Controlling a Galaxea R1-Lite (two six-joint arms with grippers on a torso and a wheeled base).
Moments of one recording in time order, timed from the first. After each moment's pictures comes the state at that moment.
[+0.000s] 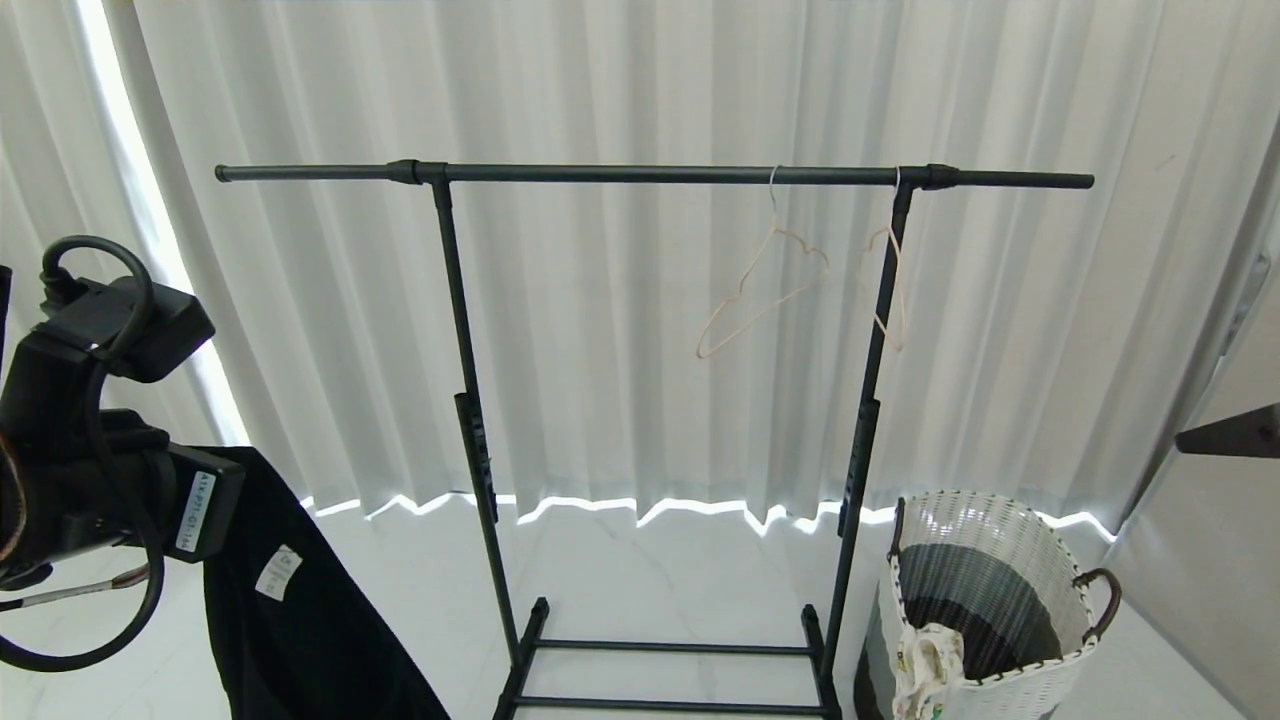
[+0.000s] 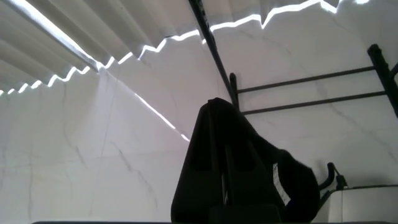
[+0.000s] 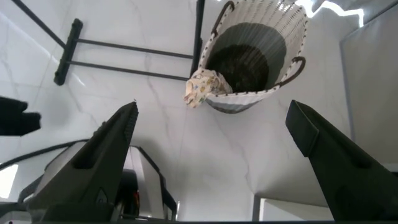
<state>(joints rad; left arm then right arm) -0.15 1.21 -0.86 0.23 0.17 0.27 0.16 1.27 -1.36 0.81 -0.01 0.02</state>
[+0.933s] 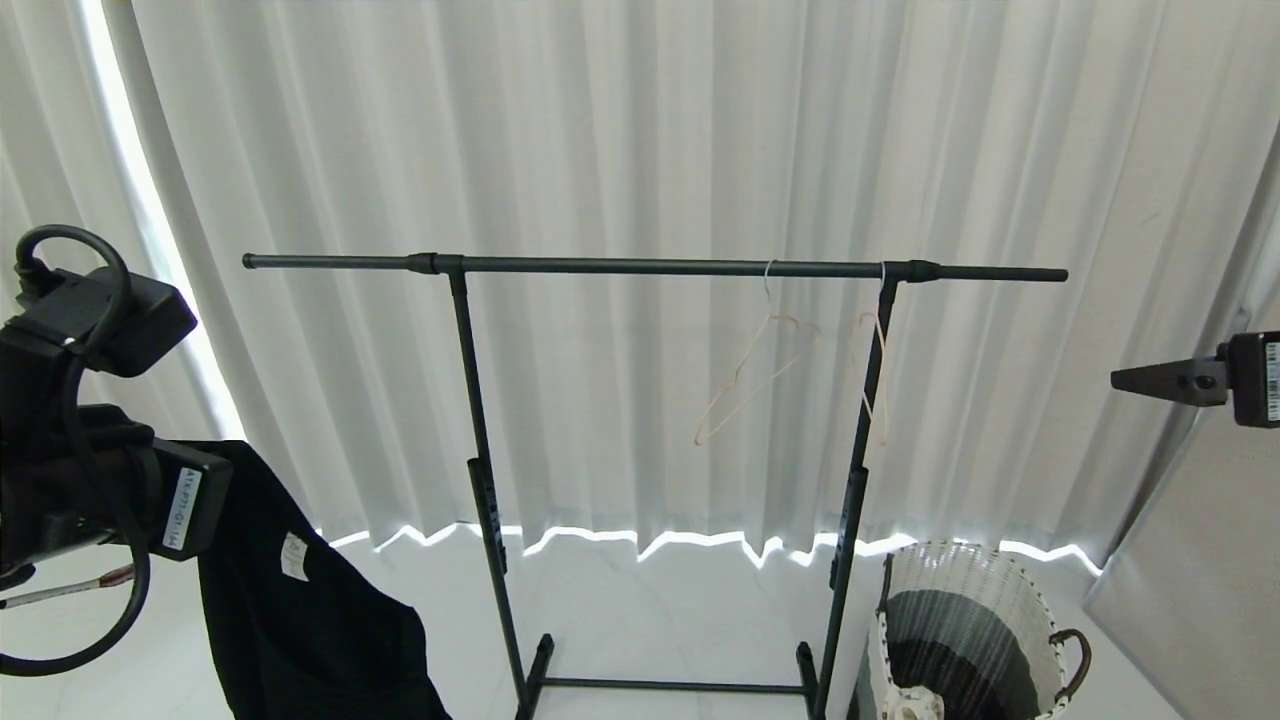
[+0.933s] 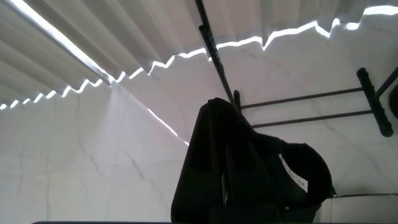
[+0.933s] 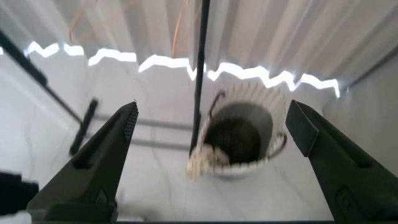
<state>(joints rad) -0.15 1.19 -0.86 0.22 0.17 0.27 0.16 1.28 -1.12 0.31 -0.01 0.04</state>
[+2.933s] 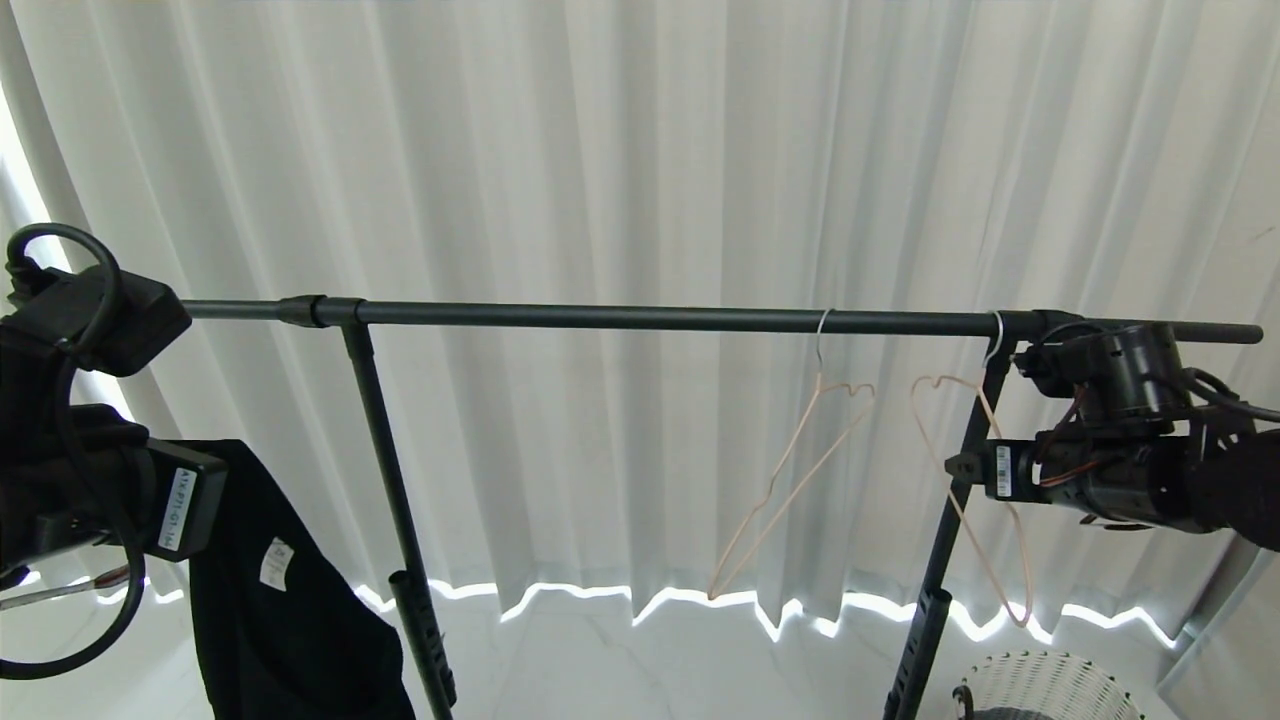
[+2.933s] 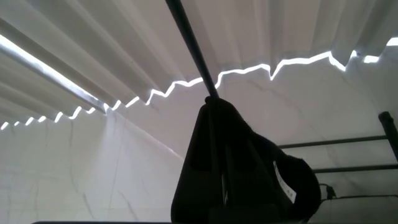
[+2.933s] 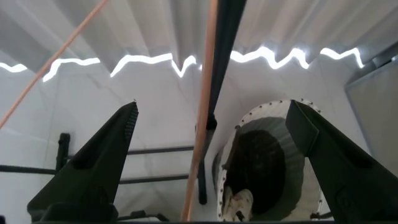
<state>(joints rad) -0.15 1.18 -0.86 0.22 0.17 0.27 0.32 1.70 -0.87 -0.18 -0.28 0.27</state>
